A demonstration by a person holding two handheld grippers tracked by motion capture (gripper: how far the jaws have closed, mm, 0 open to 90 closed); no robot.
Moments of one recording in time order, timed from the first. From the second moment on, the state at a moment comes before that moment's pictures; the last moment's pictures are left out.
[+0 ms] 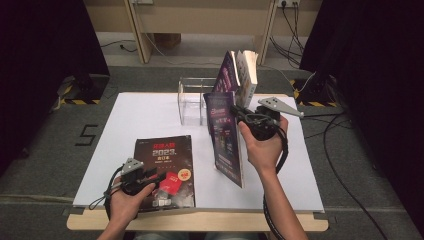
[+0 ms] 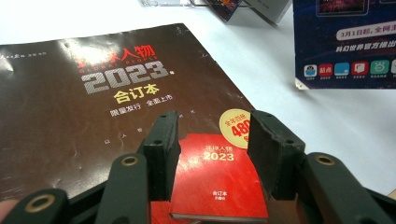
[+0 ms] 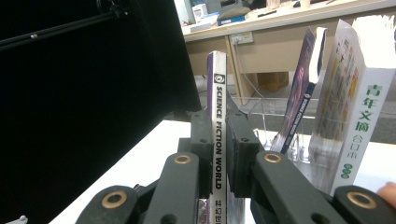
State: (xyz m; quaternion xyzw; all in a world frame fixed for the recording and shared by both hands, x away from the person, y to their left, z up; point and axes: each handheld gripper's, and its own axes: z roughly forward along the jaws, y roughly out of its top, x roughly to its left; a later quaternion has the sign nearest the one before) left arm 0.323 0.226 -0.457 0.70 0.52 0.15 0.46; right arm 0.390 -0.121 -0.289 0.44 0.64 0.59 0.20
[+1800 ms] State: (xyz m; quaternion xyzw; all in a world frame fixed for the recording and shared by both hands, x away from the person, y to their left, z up) left arm 0.323 0.230 -0.455 0.69 0.53 0.16 0.46; right arm 0.413 -0.092 -0.250 0.42 0.60 0.64 0.23
